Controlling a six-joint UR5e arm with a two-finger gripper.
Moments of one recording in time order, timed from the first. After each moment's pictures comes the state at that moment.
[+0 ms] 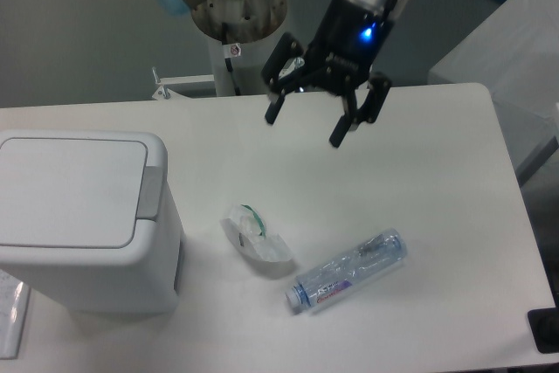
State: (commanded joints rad) arm 2.63 -1.67 -1.54 -1.17 0.83 0.33
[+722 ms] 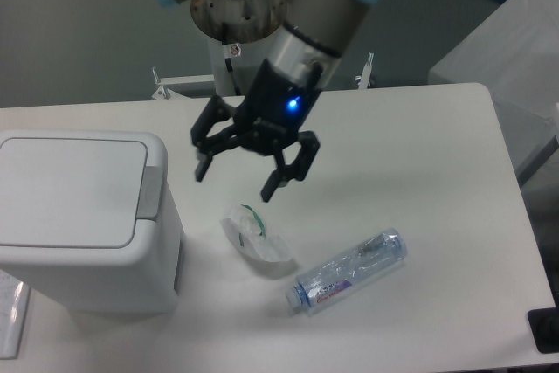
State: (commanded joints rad) arm 2.46 -1.74 -1.55 -1.13 0.87 0.31
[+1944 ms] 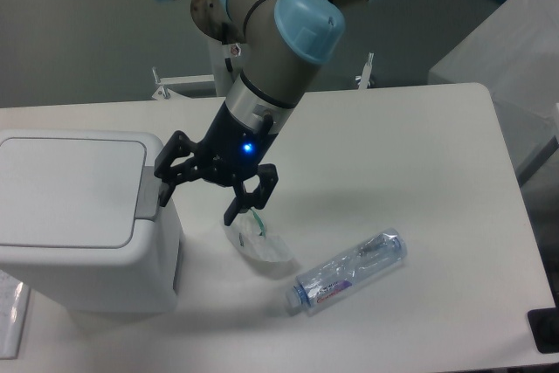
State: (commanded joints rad) arm 2.41 -1.78 -1.53 -1.13 0.91 0.26
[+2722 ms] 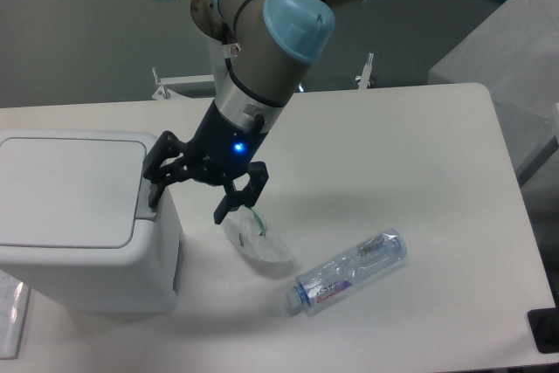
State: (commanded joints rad) arm 2.38 -1.78 -1.56 -1.11 0.92 0.19
